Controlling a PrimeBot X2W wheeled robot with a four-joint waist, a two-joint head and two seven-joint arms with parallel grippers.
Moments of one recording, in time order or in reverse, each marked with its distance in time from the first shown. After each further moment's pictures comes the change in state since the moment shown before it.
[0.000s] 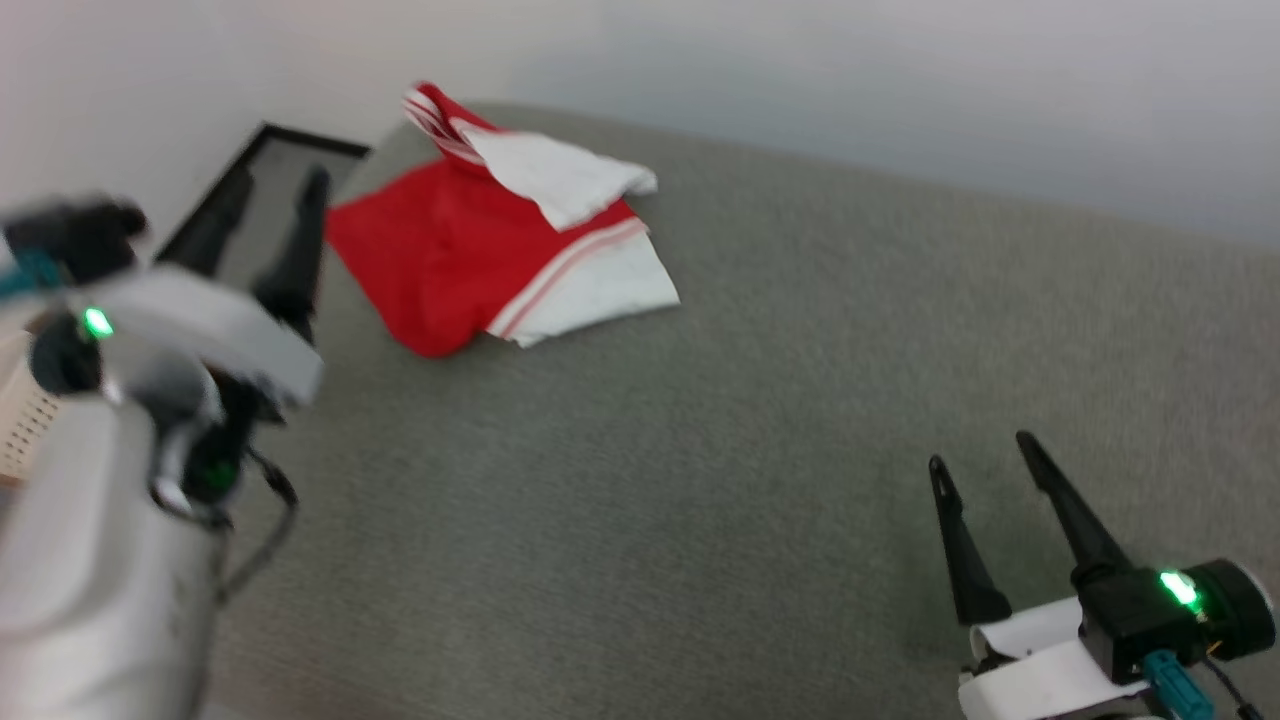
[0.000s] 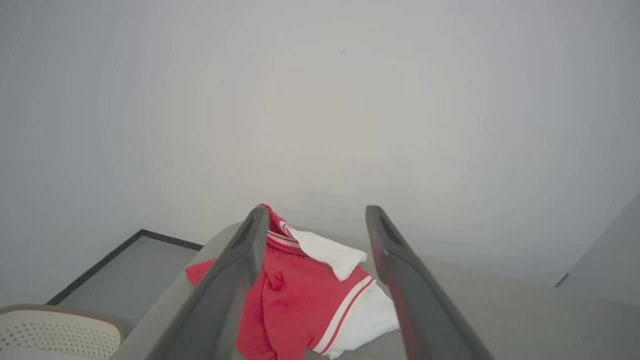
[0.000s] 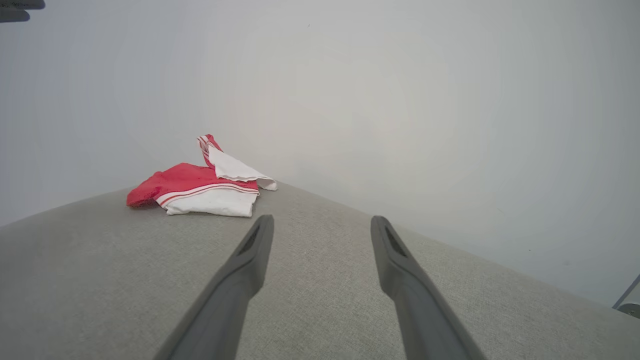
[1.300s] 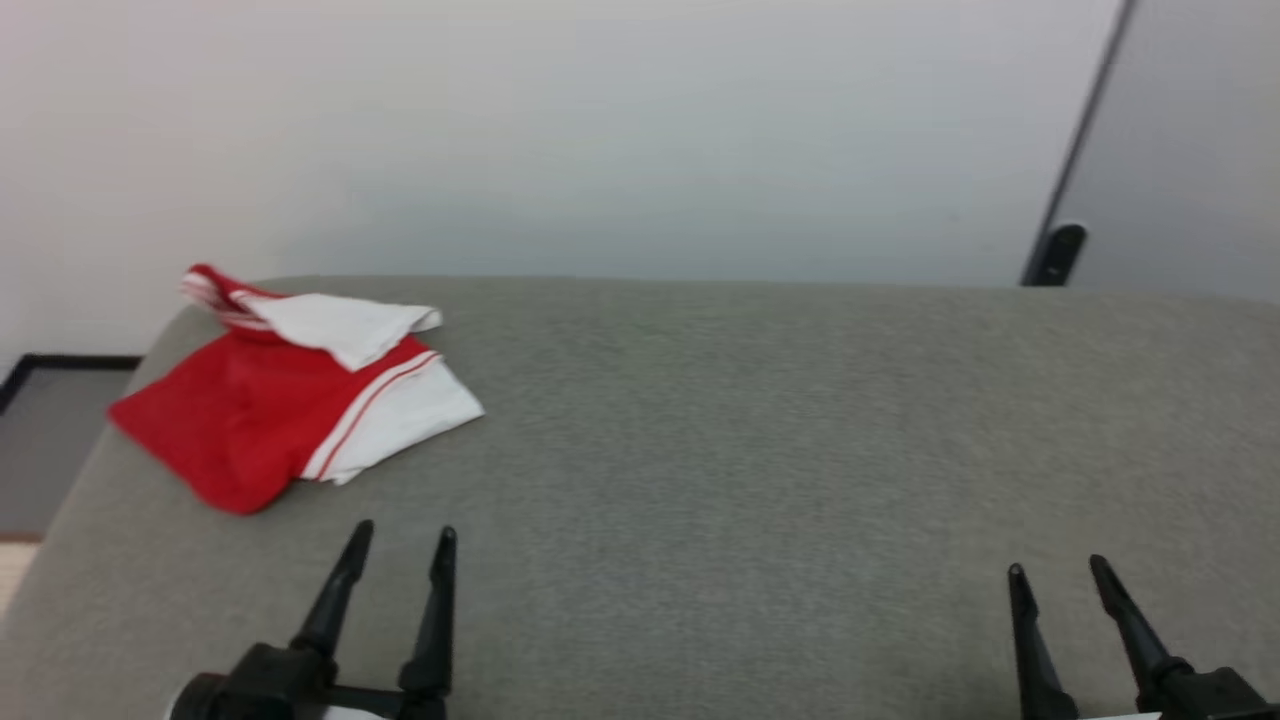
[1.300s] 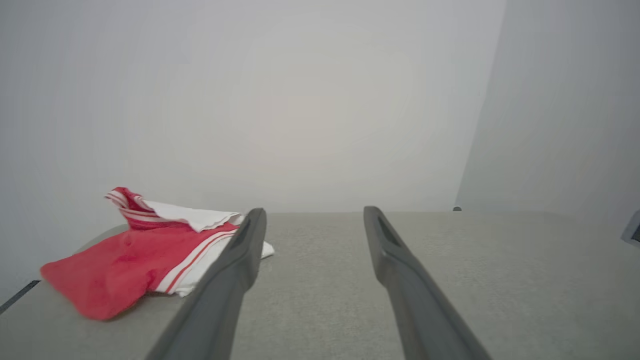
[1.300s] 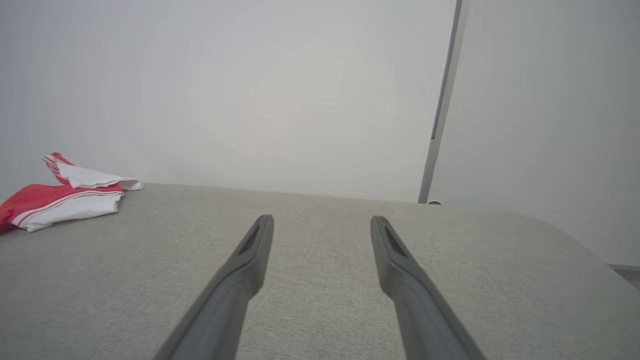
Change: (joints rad) left arm 0.671 -0.256 0.051 -0.319 0.462 0.002 -0.316; right arm 0.161 -0.001 -0.117 0.036 0.134 0.000 -0.010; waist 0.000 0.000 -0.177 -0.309
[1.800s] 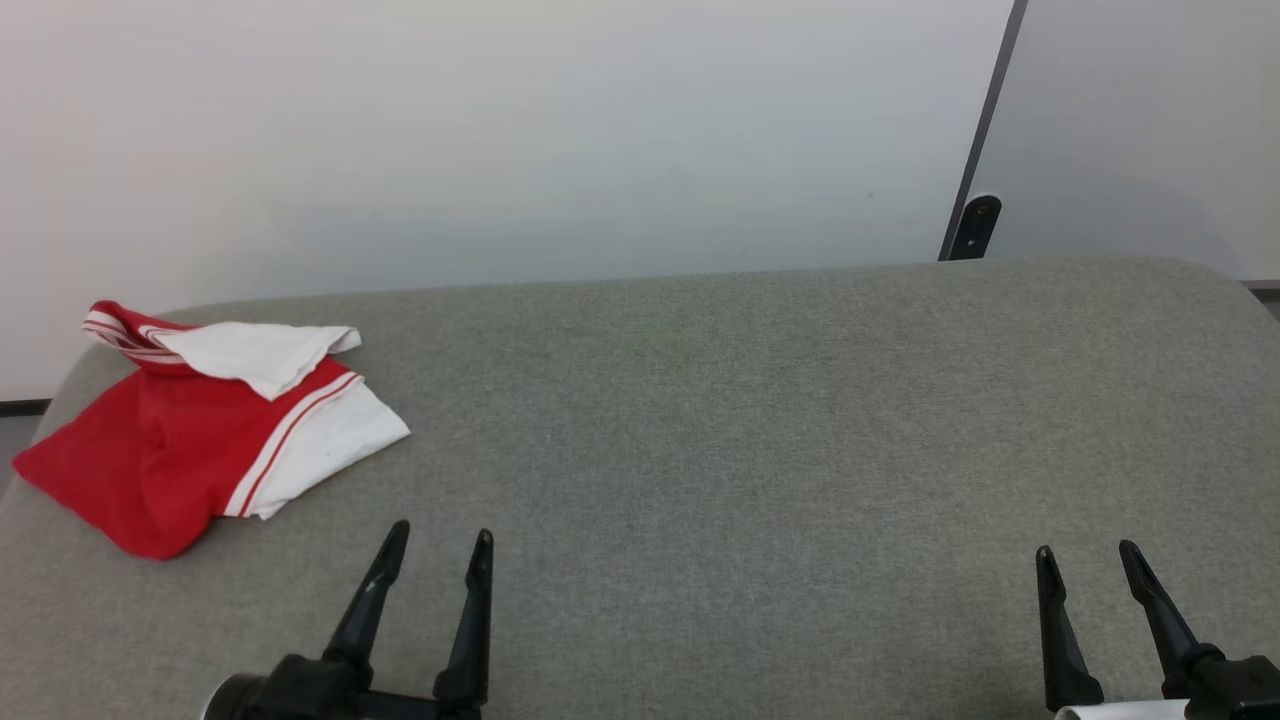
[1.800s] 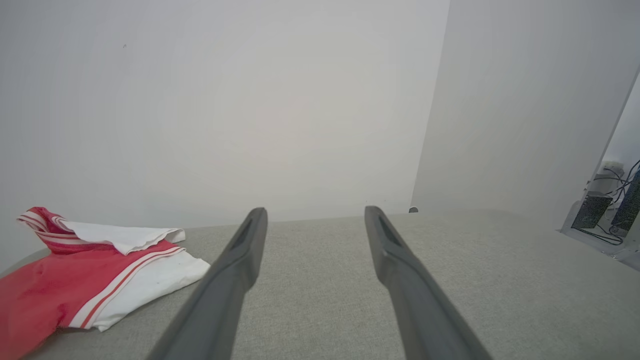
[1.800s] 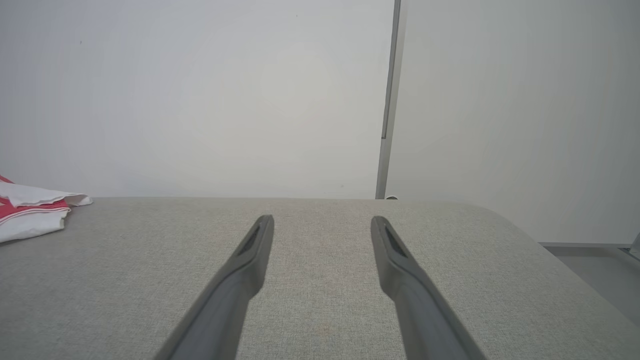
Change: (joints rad) left arm 0.024 -0.022 -0.040 -0.057 0.013 0.000 0.000; right arm -0.020 0.001 -0.033 -0.001 0.011 0.000 0.002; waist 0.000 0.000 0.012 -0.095
